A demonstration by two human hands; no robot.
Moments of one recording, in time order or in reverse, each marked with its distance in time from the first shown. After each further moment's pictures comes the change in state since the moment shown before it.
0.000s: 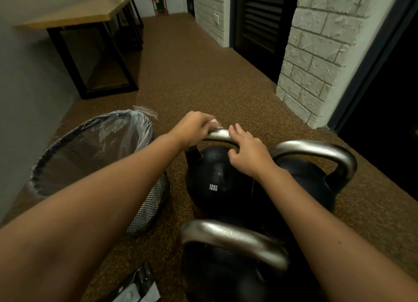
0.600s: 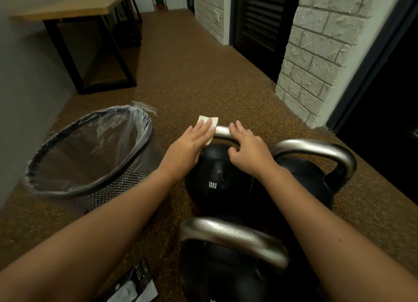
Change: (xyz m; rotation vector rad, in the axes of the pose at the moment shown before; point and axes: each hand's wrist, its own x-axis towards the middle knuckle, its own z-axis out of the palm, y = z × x) left_hand -0.052 -0.030 0.049 0.240 0.254 0.254; right_hand -0.001 0.000 0.001 0.001 0.004 0.015
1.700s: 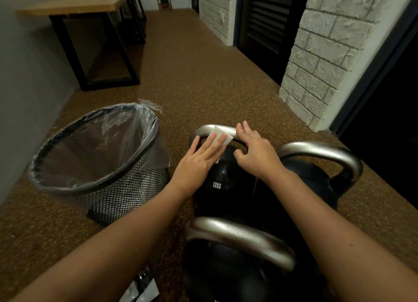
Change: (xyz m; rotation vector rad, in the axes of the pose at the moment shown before) left_hand -0.022 0.009 0.029 0.386 0.035 0.142; right_hand -0.007 -0.002 -0.002 0.027 0.011 -0.003
